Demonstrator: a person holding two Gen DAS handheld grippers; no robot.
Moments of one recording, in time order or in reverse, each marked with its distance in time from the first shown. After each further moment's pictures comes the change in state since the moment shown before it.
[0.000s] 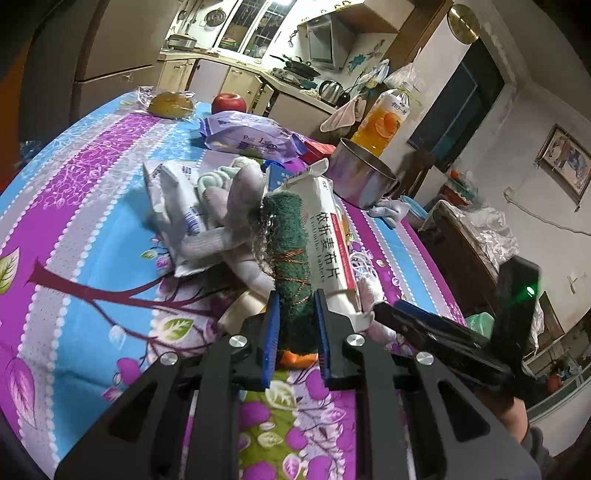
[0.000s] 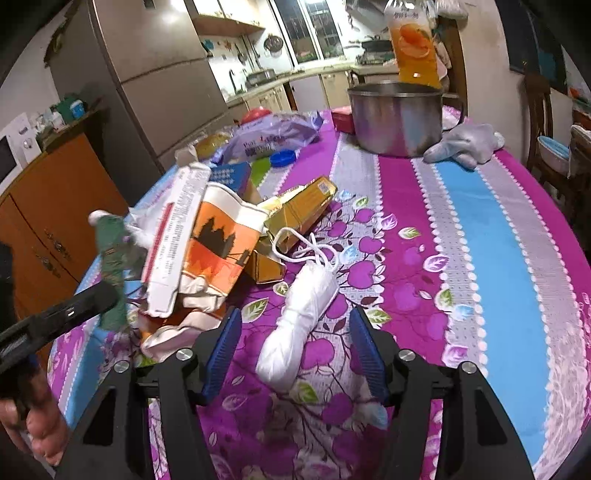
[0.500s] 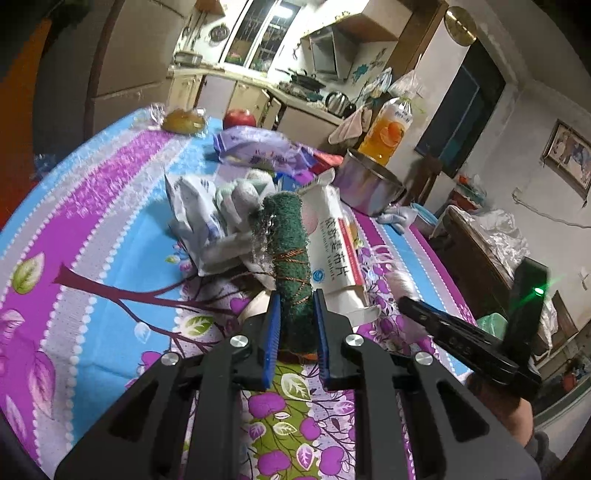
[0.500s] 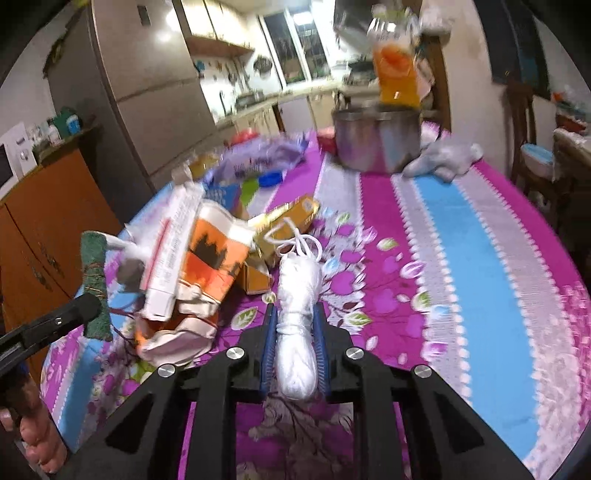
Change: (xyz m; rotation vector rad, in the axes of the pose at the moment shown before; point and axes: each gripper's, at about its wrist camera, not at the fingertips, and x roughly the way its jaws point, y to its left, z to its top) left arm -0.019 -0.004 -0.009 0.037 -0.074 0.061; right arm -0.032 -0.003 -0.015 0.012 -0.145 -0.042
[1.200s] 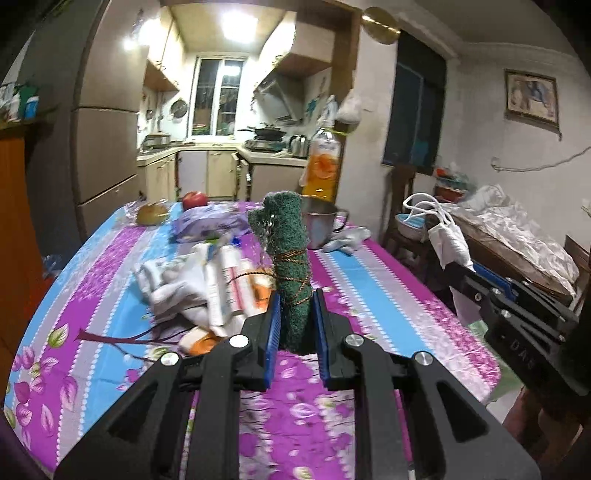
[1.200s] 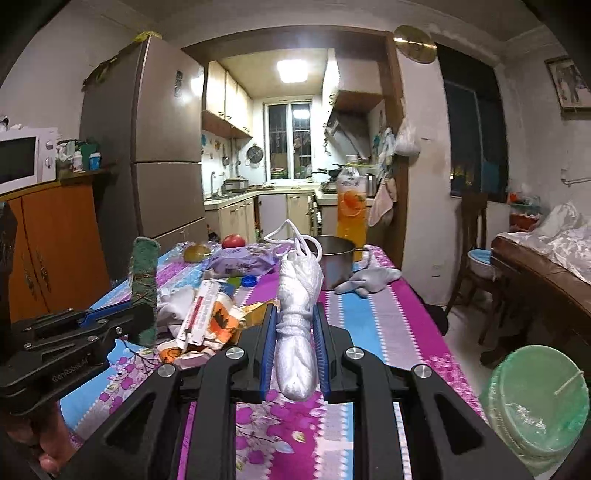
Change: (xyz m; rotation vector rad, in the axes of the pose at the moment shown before) left arm -0.060 -0.134 -0.025 0.282 -0.194 0.048; right arm -0.191 0.014 -0.024 -0.157 -0.387 -0.183
